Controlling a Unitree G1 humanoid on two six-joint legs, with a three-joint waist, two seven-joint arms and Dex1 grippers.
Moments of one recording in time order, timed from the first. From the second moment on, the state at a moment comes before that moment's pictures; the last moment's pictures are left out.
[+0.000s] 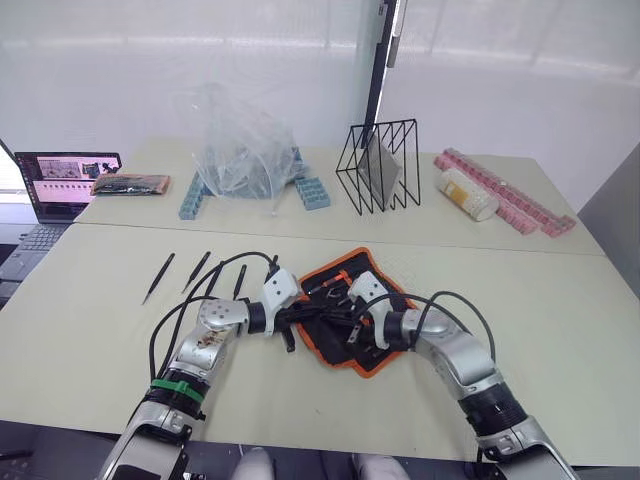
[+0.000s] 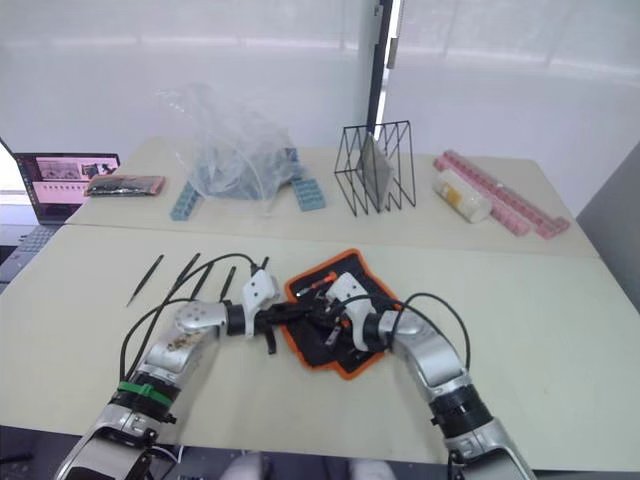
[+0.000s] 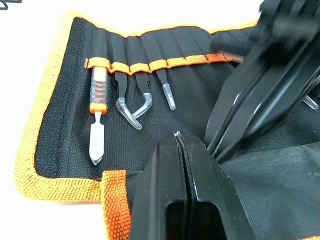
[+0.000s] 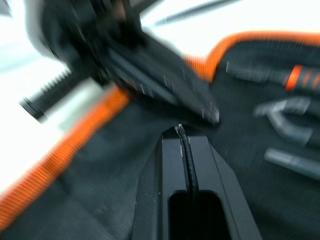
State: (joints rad) left arm -0.46 0.38 -0.23 0.33 -0.16 0.08 -0.97; right arm -0.42 -0.34 0.30 0.06 0.22 0.47 0.82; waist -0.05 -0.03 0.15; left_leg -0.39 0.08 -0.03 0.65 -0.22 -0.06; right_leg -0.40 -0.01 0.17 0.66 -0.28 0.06
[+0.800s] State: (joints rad) left arm -0.43 0.38 -0.23 0.37 -0.15 -0.02 -0.93; right arm -0.27 -0.50 0.33 -0.14 0.19 0.45 0.91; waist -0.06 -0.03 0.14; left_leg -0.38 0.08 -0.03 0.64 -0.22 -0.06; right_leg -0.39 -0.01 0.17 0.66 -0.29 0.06
